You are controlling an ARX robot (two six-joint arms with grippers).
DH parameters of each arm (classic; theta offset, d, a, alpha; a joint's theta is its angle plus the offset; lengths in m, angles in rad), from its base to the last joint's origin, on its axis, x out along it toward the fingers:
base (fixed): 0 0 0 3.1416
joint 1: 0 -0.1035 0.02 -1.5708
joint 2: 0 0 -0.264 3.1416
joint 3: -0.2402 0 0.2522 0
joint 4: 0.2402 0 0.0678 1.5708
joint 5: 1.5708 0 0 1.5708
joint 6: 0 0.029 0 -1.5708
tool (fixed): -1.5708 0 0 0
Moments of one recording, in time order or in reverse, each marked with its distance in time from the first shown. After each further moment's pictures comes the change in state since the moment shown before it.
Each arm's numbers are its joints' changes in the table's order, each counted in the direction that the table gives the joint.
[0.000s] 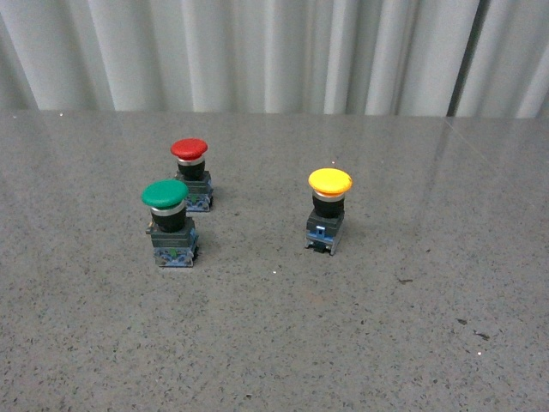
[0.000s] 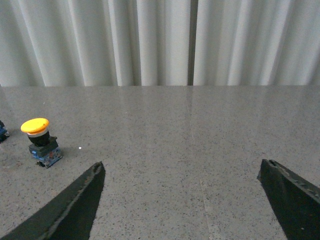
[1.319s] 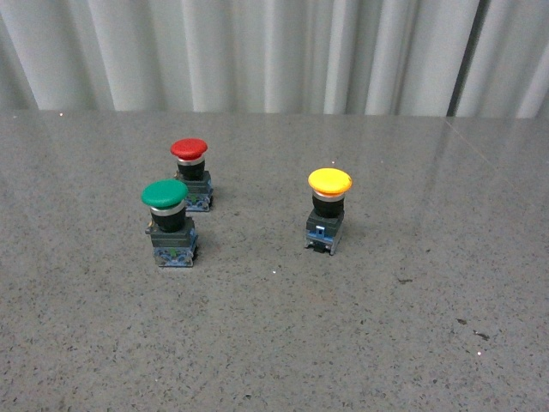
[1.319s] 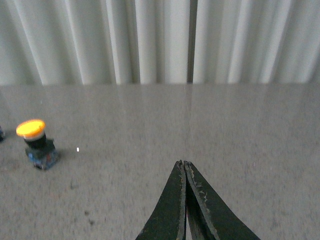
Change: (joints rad) left arm 0.000 0.000 0.000 0.000 0.000 0.000; right arm 0.000 -0.157 -0.031 -0.108 0.000 0.001
